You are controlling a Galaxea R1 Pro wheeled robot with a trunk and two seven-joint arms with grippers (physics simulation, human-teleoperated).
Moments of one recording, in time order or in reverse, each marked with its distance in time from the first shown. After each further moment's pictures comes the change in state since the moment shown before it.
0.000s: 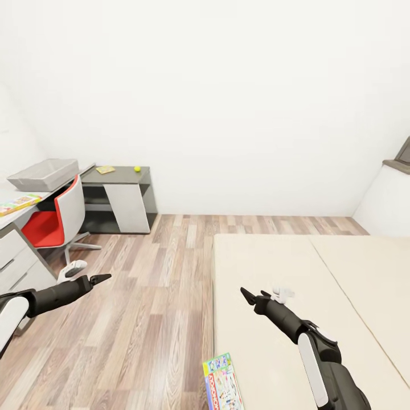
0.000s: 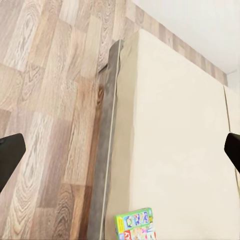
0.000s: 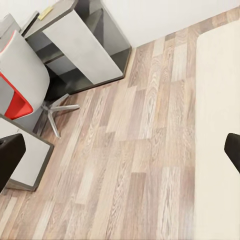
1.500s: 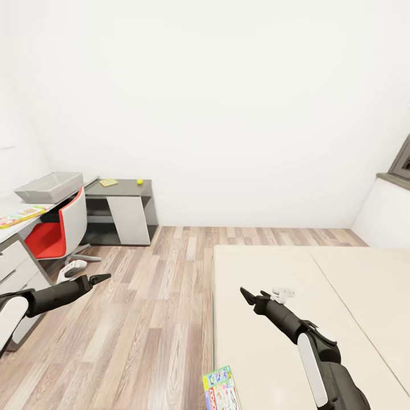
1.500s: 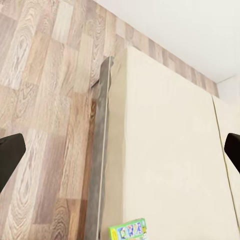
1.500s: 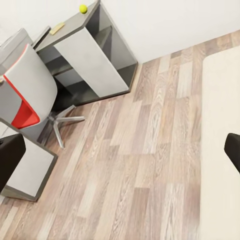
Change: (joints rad) left arm 0.000 0.002 0.001 -0.002 0.001 0.002 0.000; right arm 0.000 0.001 0.002 0.001 0.000 0.000 -0.002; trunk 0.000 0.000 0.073
